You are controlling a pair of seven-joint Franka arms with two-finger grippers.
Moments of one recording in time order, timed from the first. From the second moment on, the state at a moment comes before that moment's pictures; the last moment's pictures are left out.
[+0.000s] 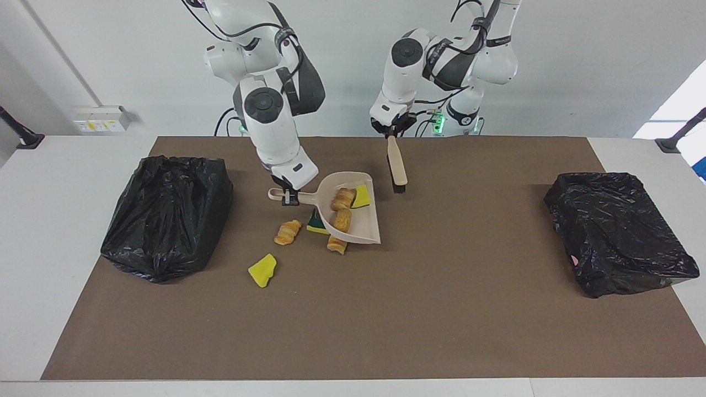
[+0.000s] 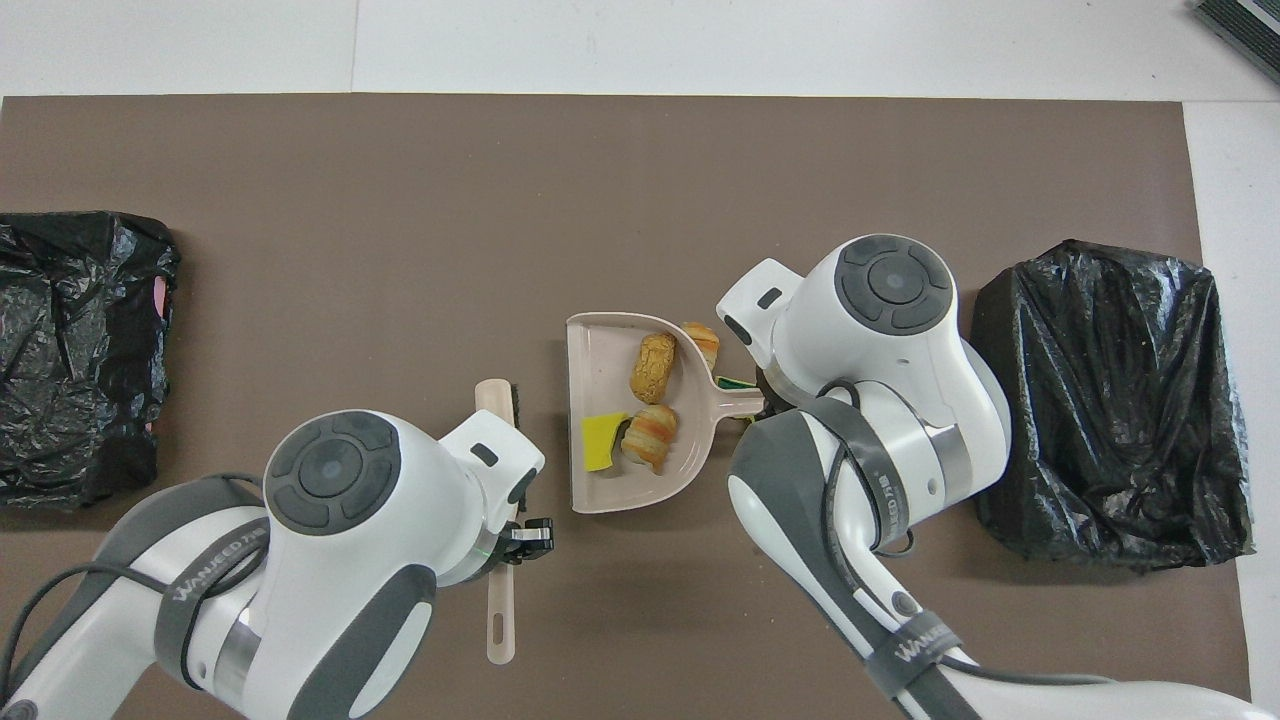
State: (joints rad) left arm -0.74 -0.22 -0.16 -2.34 -0.20 1.95 -0.86; right arm 0.24 0.17 0.05 -1.80 0.06 1.87 -1.27
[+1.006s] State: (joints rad) left arm -1.01 -0.23 -0.17 -2.52 -0.20 2.22 -1.07; right arm -0.16 0.11 0.03 -1.73 0.05 1.70 -1.62
